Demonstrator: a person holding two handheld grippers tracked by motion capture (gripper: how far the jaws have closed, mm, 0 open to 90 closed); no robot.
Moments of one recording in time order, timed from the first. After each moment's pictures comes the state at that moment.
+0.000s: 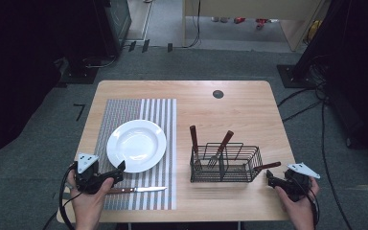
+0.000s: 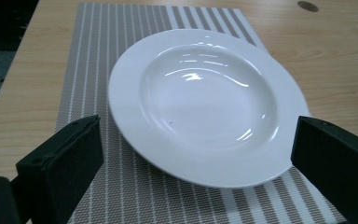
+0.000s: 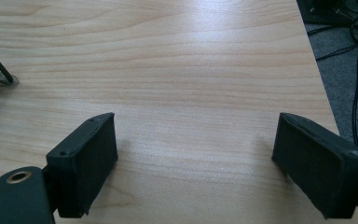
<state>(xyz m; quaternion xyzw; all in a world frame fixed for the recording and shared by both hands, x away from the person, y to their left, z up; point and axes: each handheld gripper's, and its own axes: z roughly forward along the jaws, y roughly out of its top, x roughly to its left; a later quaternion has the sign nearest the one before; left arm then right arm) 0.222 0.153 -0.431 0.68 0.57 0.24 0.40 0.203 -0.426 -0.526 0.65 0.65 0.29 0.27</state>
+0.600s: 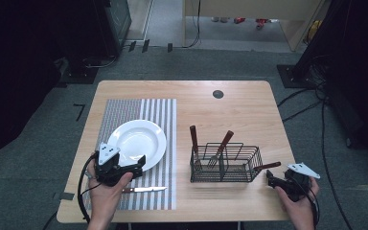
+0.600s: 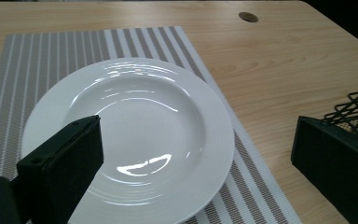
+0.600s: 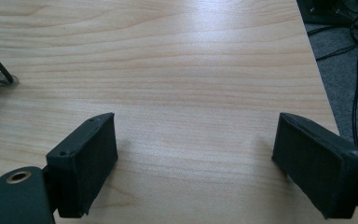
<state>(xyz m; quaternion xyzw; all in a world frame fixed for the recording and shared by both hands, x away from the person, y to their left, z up) 0.234 0.100 -0.409 0.71 0.52 0.21 0.43 0.203 -0.426 -0.526 0.65 0.65 0.29 0.27</state>
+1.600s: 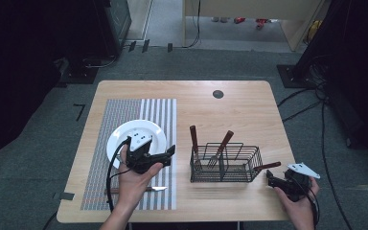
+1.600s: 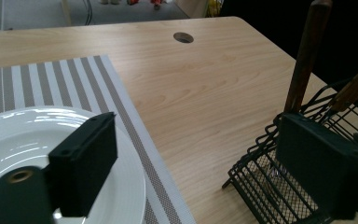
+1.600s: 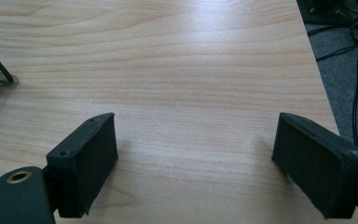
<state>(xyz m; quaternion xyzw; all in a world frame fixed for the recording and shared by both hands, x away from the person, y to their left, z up) 0.257 0.030 -0.391 0.73 0.46 0.17 0.48 0.203 -0.426 -0.526 0.65 0.65 0.29 0.27</state>
